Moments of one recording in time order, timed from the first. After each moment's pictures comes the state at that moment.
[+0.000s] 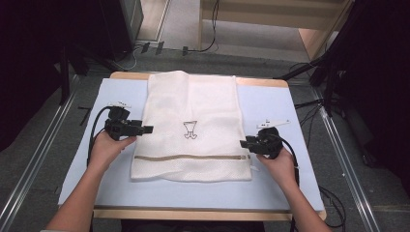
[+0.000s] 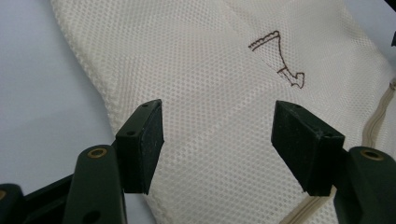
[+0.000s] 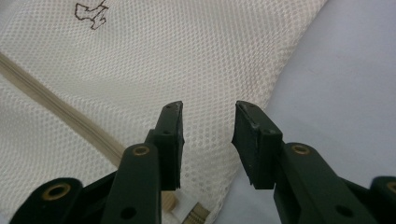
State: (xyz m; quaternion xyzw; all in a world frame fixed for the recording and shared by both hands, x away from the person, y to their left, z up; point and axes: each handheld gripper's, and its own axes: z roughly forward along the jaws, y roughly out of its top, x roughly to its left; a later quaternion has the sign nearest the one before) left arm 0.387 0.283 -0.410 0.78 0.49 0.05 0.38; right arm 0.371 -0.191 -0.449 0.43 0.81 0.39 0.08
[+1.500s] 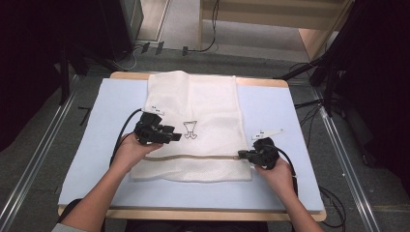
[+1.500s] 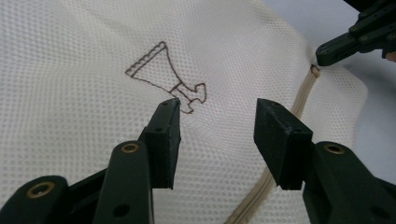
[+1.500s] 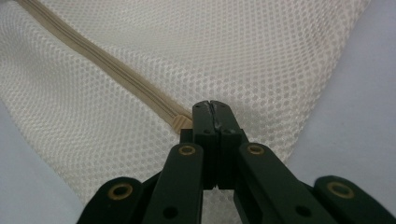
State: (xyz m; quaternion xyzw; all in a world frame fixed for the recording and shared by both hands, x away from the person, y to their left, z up) left arm 0.376 0.196 -0.403 0.84 0.38 0.02 0.40; right arm 0.346 -0.180 -0.462 0.41 0.84 0.36 0.03
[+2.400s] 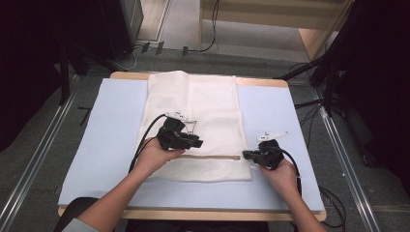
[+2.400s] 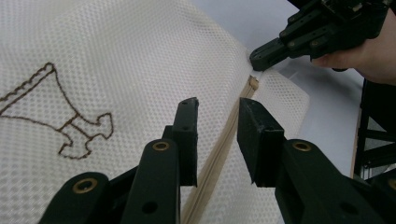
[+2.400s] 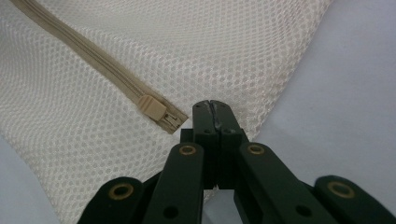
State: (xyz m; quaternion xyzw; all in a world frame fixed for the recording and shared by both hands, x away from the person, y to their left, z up) left arm 0.366 0.137 -0.406 0.84 0.34 -0.03 0.41; right arm 0.349 -0.198 -0.474 0.40 0.84 0.37 0.05
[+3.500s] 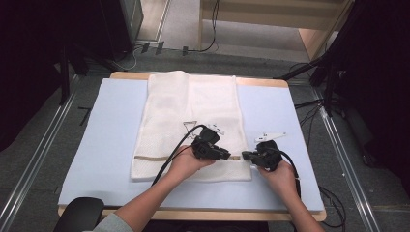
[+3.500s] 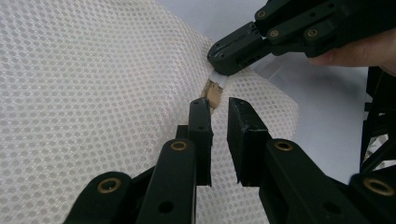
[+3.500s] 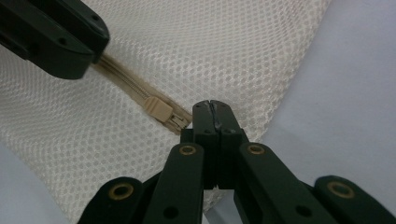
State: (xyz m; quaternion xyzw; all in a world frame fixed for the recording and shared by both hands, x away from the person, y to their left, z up) left arm 0.363 0.042 -0.442 0.88 0.31 -0.06 0.37; right arm 0.342 -0.190 -0.470 0.42 0.83 0.36 0.06
